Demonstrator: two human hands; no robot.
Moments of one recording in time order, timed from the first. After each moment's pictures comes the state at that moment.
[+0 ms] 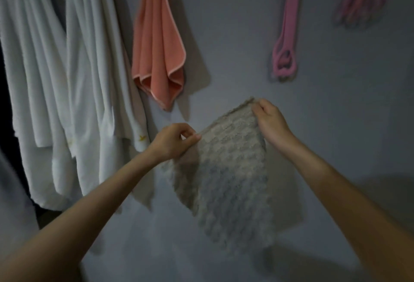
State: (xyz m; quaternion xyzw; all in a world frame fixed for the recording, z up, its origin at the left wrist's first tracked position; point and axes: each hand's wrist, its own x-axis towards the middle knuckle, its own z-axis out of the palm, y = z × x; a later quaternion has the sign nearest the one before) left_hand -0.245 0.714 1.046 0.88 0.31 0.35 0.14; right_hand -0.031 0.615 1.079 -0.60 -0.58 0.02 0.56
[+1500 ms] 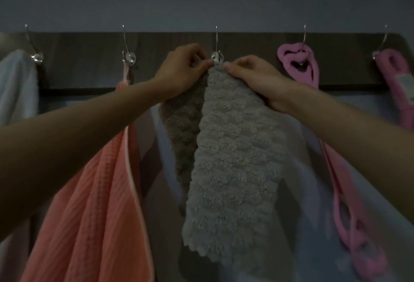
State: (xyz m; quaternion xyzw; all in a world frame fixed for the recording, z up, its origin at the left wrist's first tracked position) left_hand -0.106 0.936 1.486 0.75 0.06 0.64 -0.17; right_hand 0.043 0.833 1.450 -0.41 -0.66 -0.11 0.63
